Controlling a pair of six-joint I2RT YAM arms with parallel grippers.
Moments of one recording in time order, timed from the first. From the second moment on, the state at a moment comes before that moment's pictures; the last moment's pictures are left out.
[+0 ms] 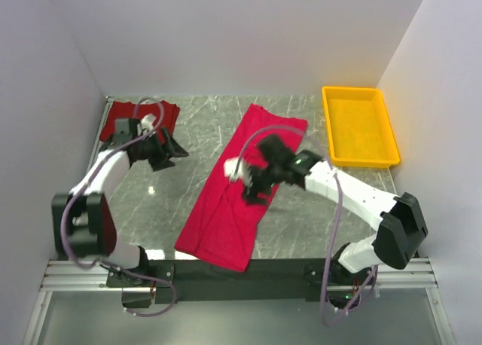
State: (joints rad) left arm 0.08 1.38 0.95 -0.45 0.61 -0.51; right arm 0.85 1.43 1.12 -0.67 -0.53 -0.76
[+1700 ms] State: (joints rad) left arm -0.34 2.52 2.11 -0.42 0.44 -0.56; right arm 0.01 1.33 1.11 -0.50 -0.67 -0.06
